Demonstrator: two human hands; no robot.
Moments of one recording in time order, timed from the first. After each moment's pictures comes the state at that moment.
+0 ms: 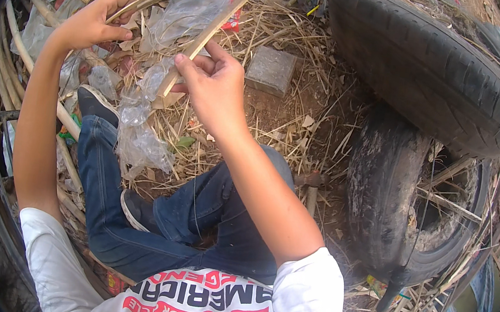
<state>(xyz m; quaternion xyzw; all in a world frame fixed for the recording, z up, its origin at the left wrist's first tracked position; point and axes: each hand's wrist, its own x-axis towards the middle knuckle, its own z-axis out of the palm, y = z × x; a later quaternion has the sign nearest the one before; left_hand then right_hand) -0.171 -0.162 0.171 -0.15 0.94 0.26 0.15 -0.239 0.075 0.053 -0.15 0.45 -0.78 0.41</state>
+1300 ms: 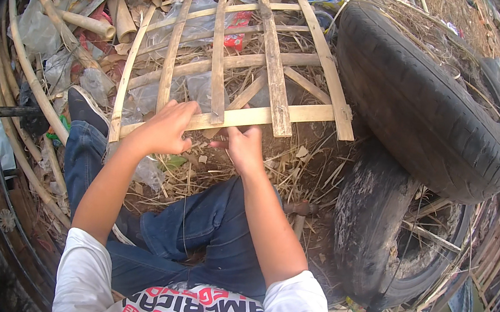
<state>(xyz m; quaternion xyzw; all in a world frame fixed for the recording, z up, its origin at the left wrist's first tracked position) -0.131 -0.054 -0.005 -0.12 0.94 0.28 0.13 -0.244 0.100 -0.056 -0.02 0.54 -0.69 0.48</state>
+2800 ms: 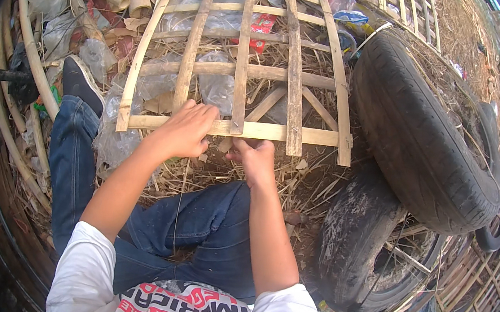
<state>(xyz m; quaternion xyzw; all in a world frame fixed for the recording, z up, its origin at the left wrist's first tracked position) -0.125 -0.041 -0.040 -0.13 0.96 0.23 0.07 -0.245 0.111 -0.077 -0.02 0.63 -0.59 0.50</state>
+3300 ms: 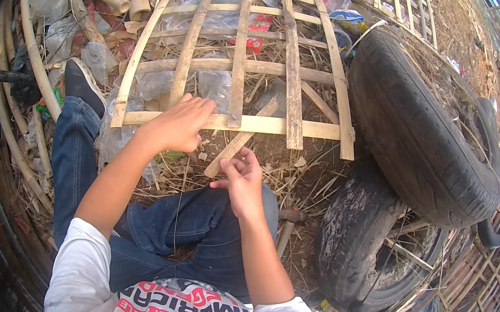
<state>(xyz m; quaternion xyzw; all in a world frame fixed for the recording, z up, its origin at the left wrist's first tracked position) -0.127 -0.051 -0.024 -0.11 0.96 0.24 0.08 -0.201 0.142 -0.031 0.03 0.56 -0.64 0.52</state>
